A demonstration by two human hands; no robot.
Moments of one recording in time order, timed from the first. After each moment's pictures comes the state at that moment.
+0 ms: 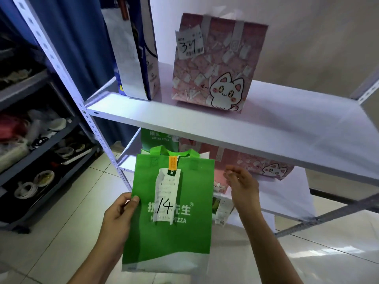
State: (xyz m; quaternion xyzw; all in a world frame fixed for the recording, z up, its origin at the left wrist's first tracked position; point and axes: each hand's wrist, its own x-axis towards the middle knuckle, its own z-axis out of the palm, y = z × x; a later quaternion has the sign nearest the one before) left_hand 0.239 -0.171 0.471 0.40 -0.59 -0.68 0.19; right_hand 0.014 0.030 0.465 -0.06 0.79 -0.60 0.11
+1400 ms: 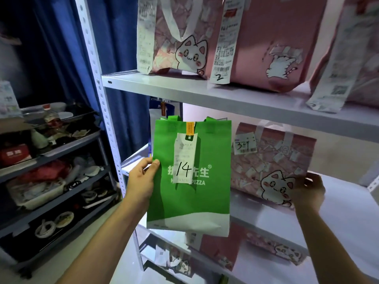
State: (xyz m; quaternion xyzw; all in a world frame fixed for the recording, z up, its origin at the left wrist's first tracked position) left_hand 0.109 -0.223 0.665 0.29 -0.54 -0.68 0.41; right_hand -0.198 0.060 0.611 0.02 0.80 -0.58 -0.13
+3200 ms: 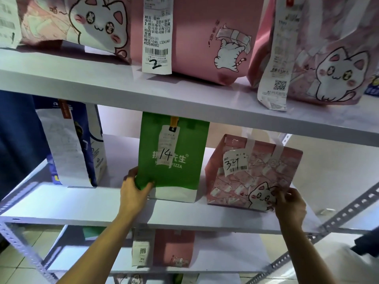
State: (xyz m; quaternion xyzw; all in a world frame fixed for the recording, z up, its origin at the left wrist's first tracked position) left_hand -0.075 -0.255 0.549 0.20 -0.79 -0.53 0.25; right_hand -0.172 0.164 0.587 0.17 0.83 -0.48 -0.22
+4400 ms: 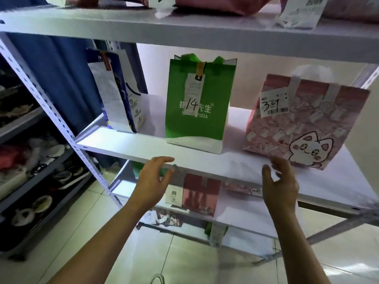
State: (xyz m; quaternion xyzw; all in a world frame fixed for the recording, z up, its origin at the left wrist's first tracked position) left_hand 0.065 -0.162 0.566 0.19 -0.89 -0.35 0.20; right_hand -0.096 0.117 0.548 -0.10 0.84 -0.51 -0.17
